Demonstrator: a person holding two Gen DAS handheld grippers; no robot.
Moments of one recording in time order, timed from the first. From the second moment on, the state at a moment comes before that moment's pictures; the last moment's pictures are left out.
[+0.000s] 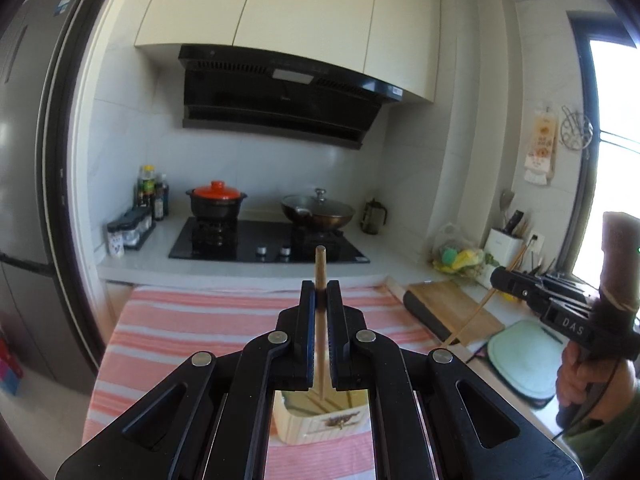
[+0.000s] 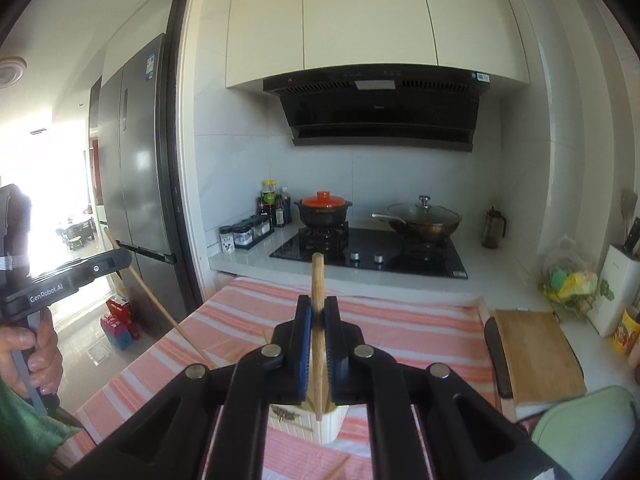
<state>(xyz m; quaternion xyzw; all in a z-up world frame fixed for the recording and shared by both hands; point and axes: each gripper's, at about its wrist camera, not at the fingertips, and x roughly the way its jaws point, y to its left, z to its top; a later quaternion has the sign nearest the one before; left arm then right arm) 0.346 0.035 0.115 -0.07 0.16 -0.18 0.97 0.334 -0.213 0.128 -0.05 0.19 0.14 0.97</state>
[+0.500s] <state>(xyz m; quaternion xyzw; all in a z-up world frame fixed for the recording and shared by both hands) 0.463 -0.004 0.003 -0.06 0.32 -0.16 0.93 0.461 -0.170 0.002 -0.08 0.34 0.17 0.92</state>
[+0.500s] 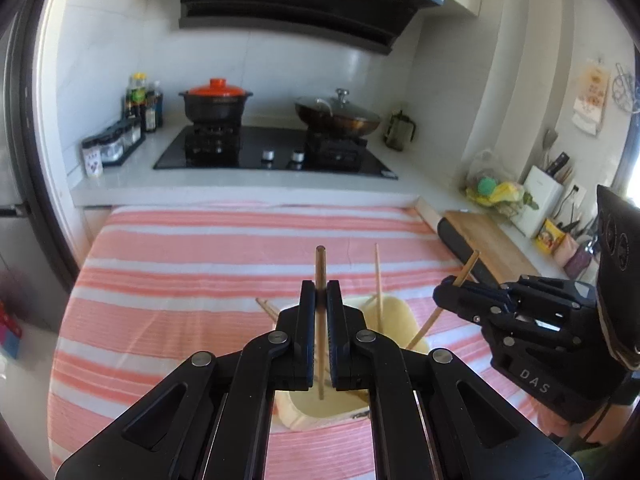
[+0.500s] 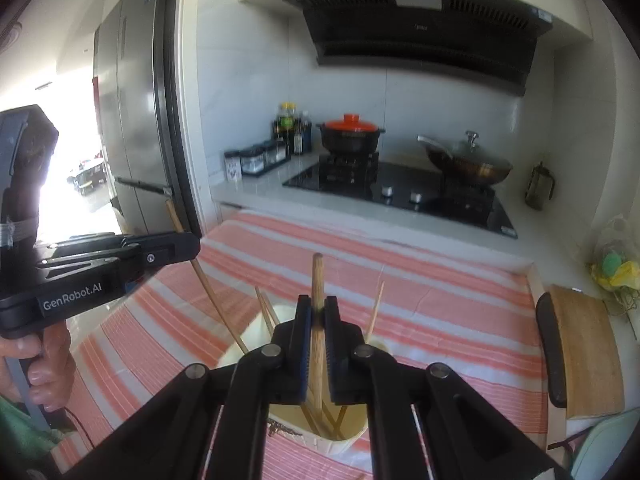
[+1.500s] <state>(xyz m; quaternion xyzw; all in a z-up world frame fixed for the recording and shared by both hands) 0.275 0.006 -0.178 0.03 0.44 -0.12 0.89 0.241 -0.304 -0.158 -0.09 0.40 -0.01 0.91</state>
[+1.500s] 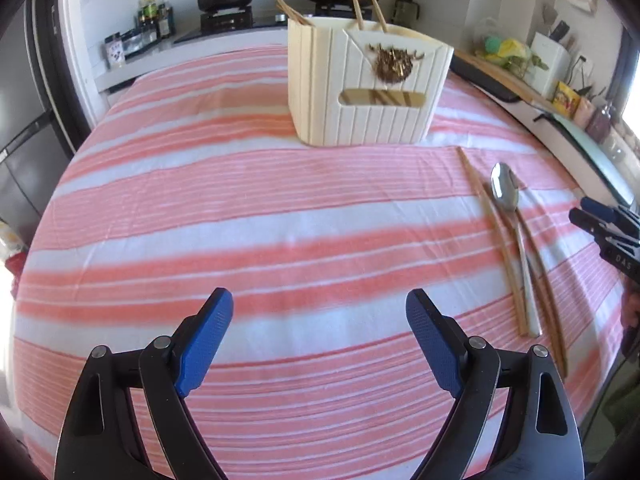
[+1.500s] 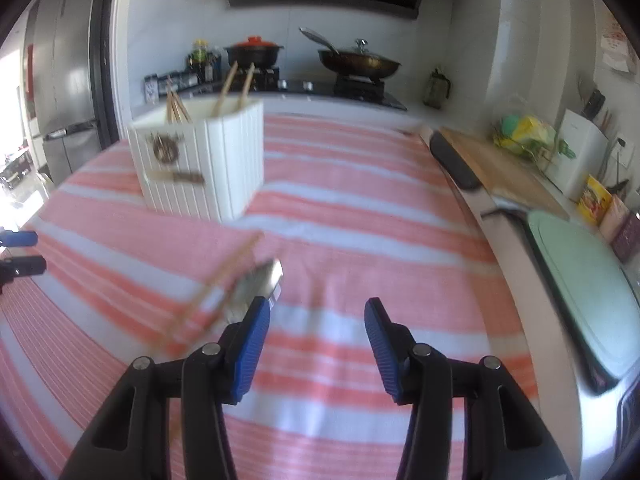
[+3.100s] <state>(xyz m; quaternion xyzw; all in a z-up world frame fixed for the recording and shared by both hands) 0.324 -0.159 -0.195 0.14 0.44 -0.25 0.85 0.226 -0.353 -0.195 -0.01 0.43 -0.06 0.90</state>
